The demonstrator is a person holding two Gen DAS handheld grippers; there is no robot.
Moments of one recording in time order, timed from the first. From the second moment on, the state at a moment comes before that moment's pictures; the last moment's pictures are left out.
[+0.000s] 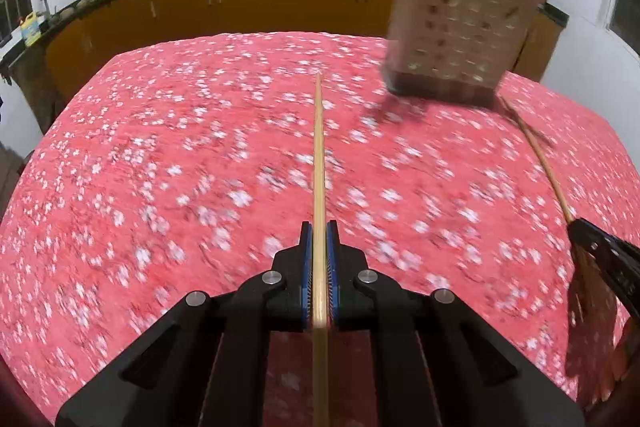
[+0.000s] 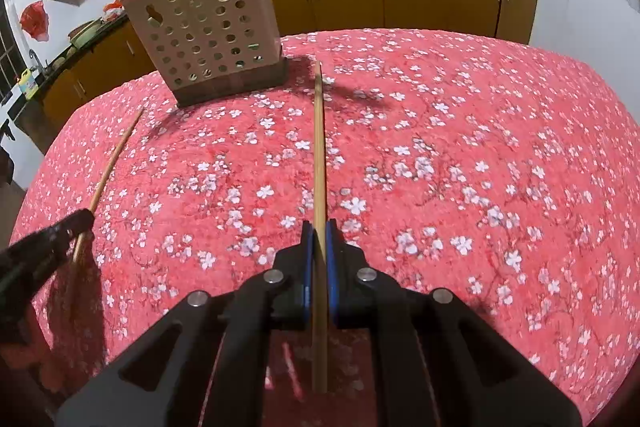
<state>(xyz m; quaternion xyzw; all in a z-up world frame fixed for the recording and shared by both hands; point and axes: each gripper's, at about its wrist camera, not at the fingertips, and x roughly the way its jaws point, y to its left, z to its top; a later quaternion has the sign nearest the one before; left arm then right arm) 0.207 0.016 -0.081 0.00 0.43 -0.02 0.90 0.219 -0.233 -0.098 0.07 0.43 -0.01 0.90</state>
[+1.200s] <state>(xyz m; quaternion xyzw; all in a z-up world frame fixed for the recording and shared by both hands) 0.228 0.023 -0.081 0.00 0.42 -0.03 0.90 0.249 -0.227 -0.103 0.04 0.42 -0.02 0.91</state>
